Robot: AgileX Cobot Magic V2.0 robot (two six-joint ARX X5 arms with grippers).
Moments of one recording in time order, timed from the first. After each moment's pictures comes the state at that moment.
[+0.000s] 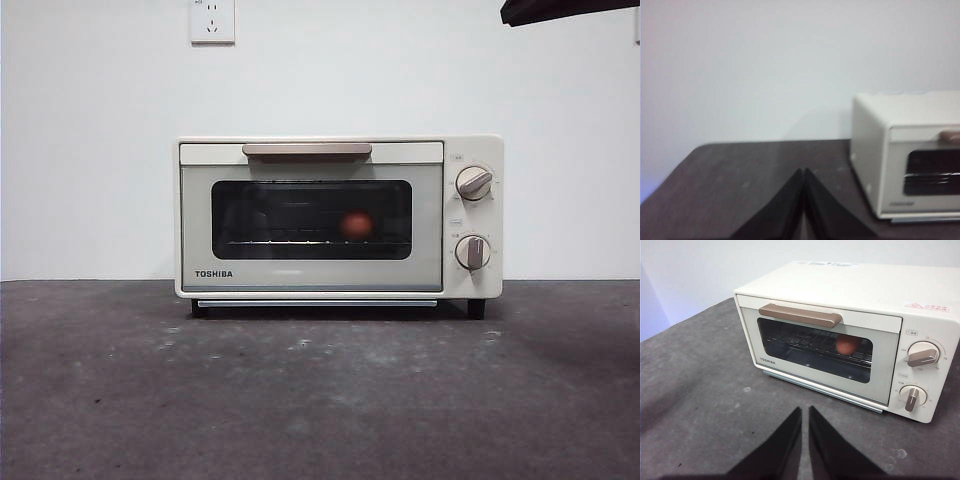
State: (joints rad) left arm -0.04 0.25 0.30 0.05 -0.03 0.01; right arm 0.76 0.65 0.56 -0.09 0.19 0.18
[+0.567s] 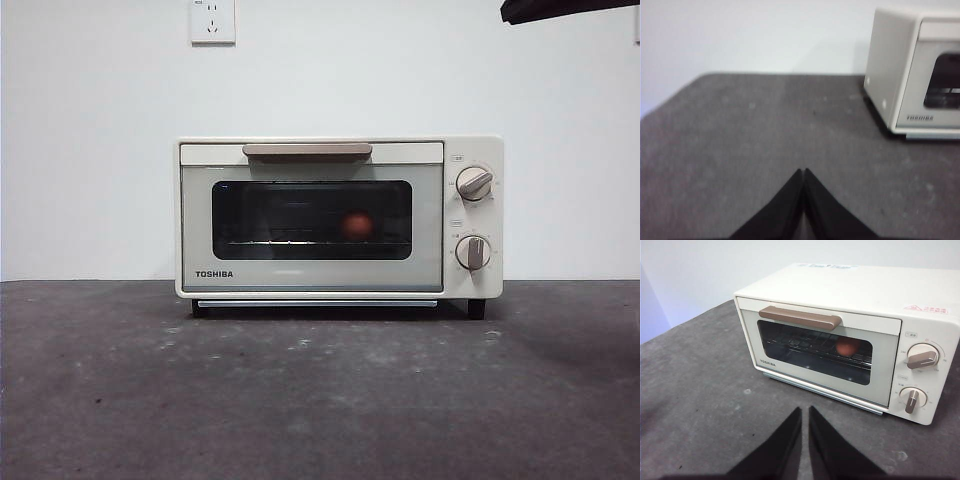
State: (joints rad) left arm -0.01 0.00 0.03 -0.12 -0.03 -0.02; right arm 0.76 0.65 0.56 -0.08 0.19 0.18
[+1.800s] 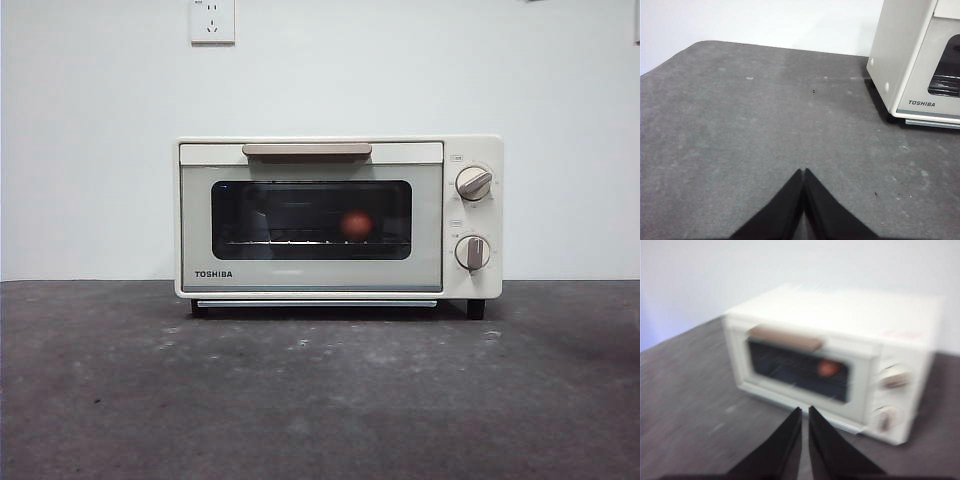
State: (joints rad) left arm -0.01 0.00 0.03 -0.18 -0.03 -0.09; right arm 0.65 0.58 0.55 -0.07 0.16 0.10
